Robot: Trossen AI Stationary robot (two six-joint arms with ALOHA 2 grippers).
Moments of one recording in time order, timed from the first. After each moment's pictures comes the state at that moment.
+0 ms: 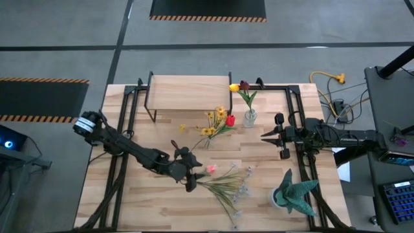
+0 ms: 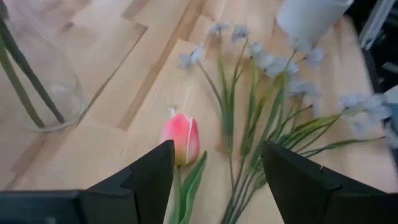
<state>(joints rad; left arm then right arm) -0.42 1.58 0.83 0.13 -0.39 -0.63 -0.06 0.22 0.16 -0.02 -0.13 -0.11</state>
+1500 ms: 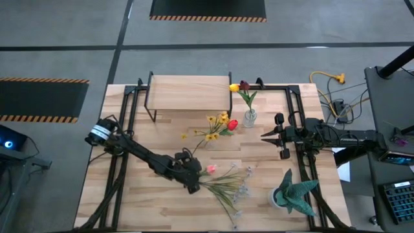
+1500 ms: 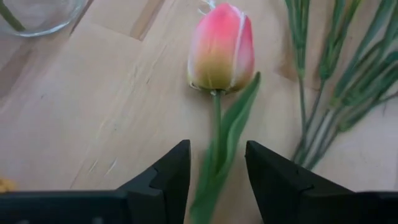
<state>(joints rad) -0.42 1.80 0.95 -0.12 -0.35 -0.72 -0.06 0.22 0.16 -0.02 -0.13 -0.11</state>
